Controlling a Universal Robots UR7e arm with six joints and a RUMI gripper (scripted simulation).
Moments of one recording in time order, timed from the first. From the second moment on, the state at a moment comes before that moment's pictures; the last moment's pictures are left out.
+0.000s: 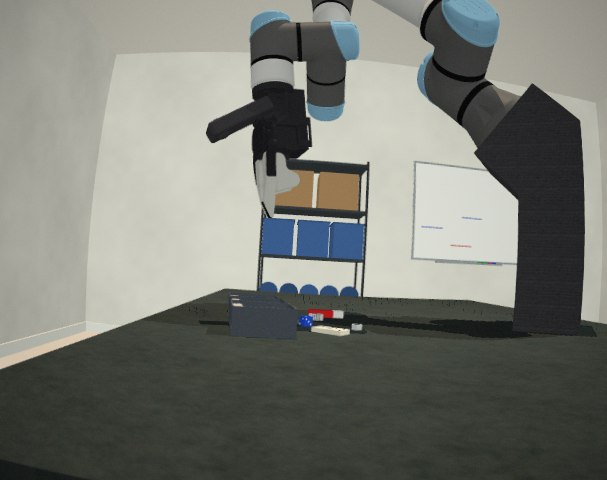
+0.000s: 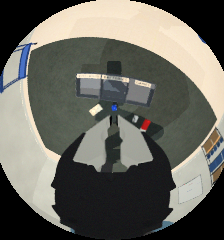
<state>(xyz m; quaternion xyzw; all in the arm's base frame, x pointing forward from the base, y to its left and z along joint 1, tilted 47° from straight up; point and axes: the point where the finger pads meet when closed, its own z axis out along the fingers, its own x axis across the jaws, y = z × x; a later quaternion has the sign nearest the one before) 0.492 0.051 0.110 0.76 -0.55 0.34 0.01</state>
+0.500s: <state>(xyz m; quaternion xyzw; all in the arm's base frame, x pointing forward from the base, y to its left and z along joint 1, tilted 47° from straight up) 0.442 0.017 0.105 0.71 -0.60 0.36 -0.02</state>
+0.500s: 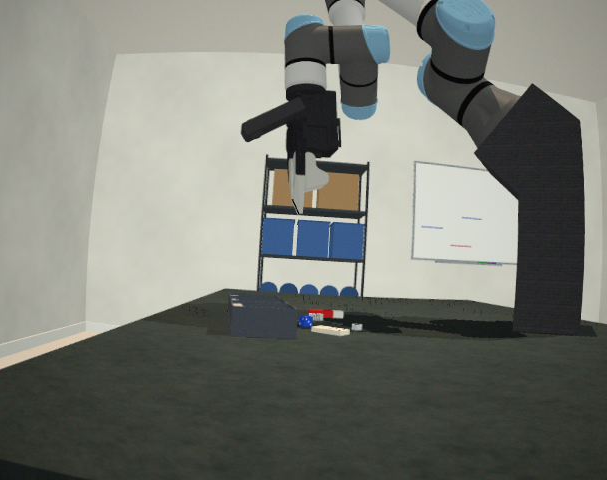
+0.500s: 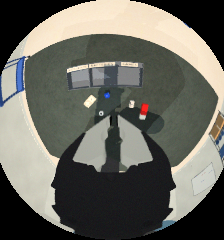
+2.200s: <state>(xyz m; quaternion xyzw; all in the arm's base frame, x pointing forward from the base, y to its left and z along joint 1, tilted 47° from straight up) 0.410 0.001 0.103 0.68 -0.63 0.38 -0.04</state>
